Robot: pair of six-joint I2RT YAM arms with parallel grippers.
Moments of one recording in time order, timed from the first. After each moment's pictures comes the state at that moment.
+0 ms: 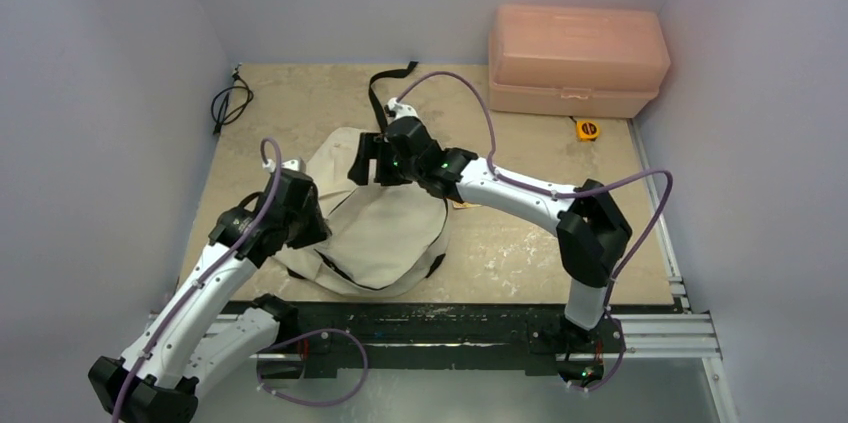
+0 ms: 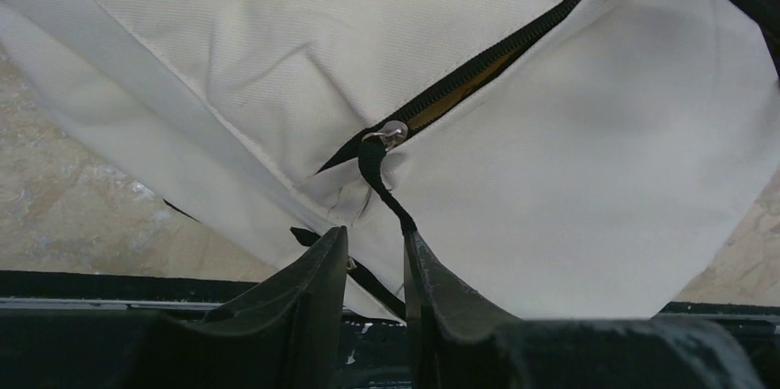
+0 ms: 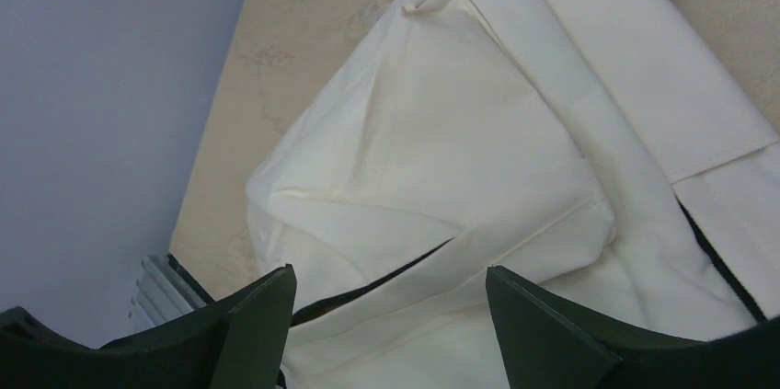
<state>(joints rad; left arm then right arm) -0.43 0.83 0.84 -0.99 -0.16 -0.69 0.90 1.80 1.41 -0.15 0.02 0.73</state>
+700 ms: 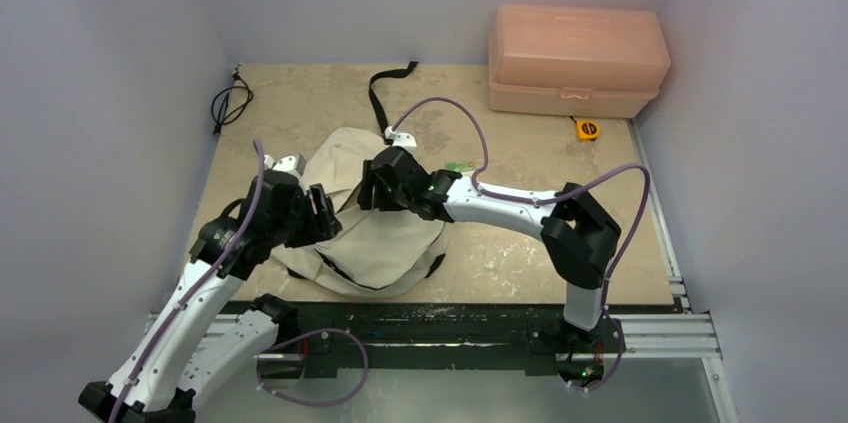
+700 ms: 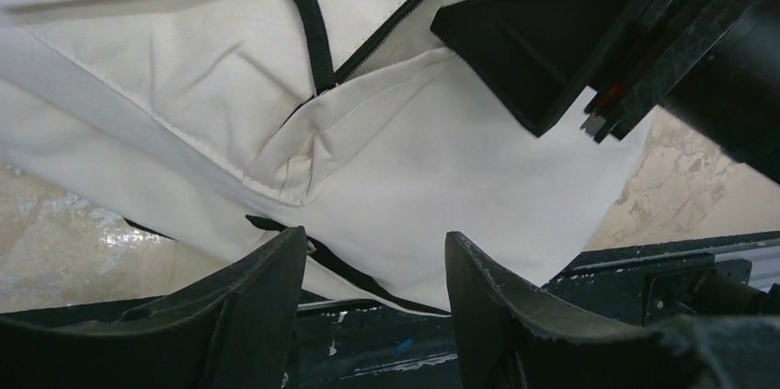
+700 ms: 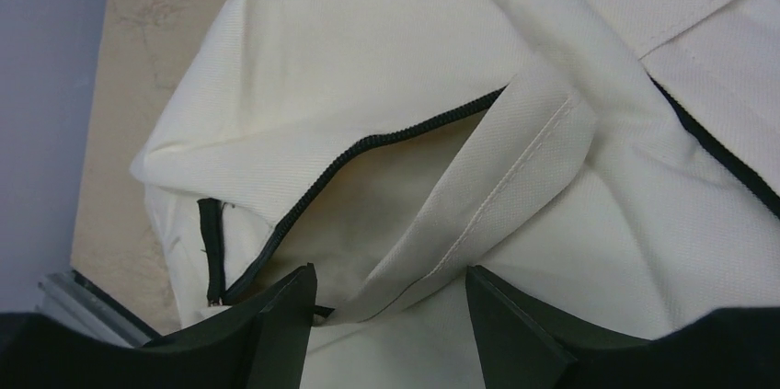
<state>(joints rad) -0.43 0.71 0.85 -0.98 -0.03 -0.64 1.01 1.87 1.40 -0.25 0.24 0.84</state>
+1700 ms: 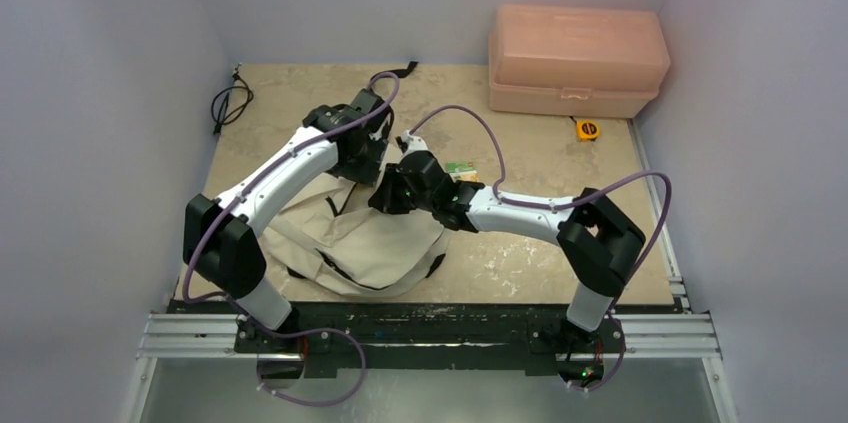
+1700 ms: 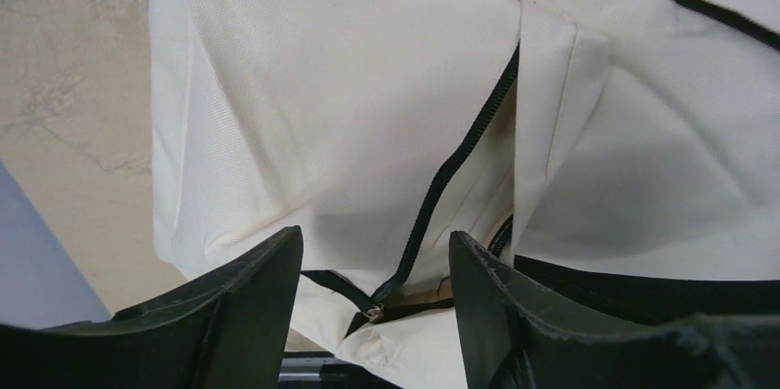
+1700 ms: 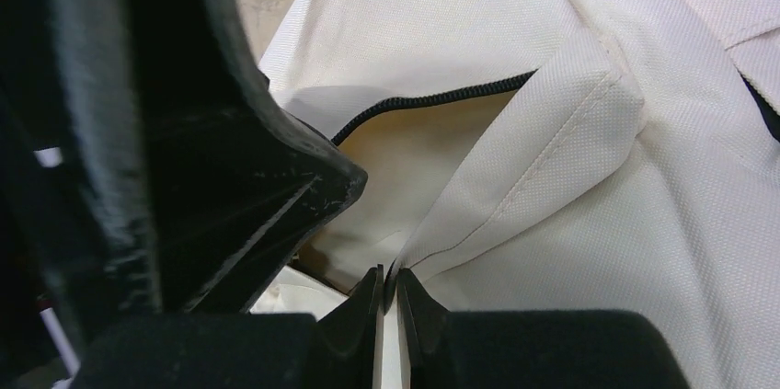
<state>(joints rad) -0.55 1.61 1.47 -1.07 -0.28 -0.24 0.96 1.74 1.12 0.11 0.02 0.81</state>
